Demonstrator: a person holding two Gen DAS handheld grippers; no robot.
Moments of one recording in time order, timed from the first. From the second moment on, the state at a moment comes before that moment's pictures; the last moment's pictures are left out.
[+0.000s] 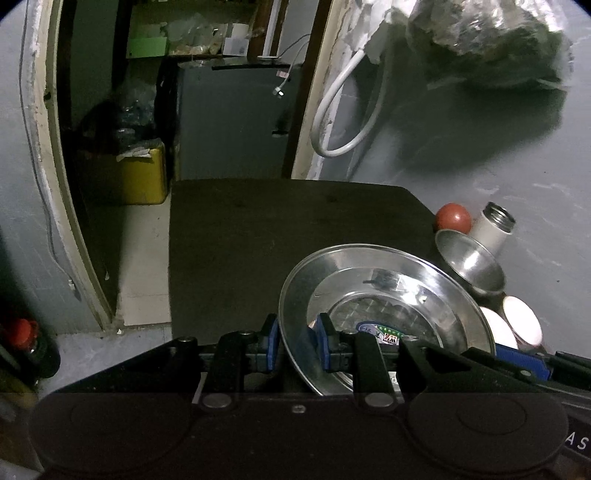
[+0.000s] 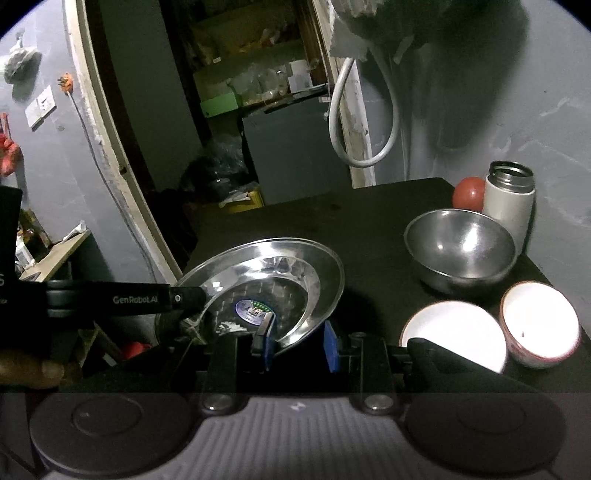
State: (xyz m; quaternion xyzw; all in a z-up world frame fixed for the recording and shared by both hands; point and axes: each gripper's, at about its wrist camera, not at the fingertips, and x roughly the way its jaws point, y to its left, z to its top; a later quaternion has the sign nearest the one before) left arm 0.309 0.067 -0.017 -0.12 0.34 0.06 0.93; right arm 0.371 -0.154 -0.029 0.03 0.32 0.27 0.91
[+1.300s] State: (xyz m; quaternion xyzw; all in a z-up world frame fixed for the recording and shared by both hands) left arm 0.187 0.048 -0.041 -0.08 0.37 0.04 0.93; right arm 0.244 -0.161 -0.038 0.02 0.35 0.25 0.90
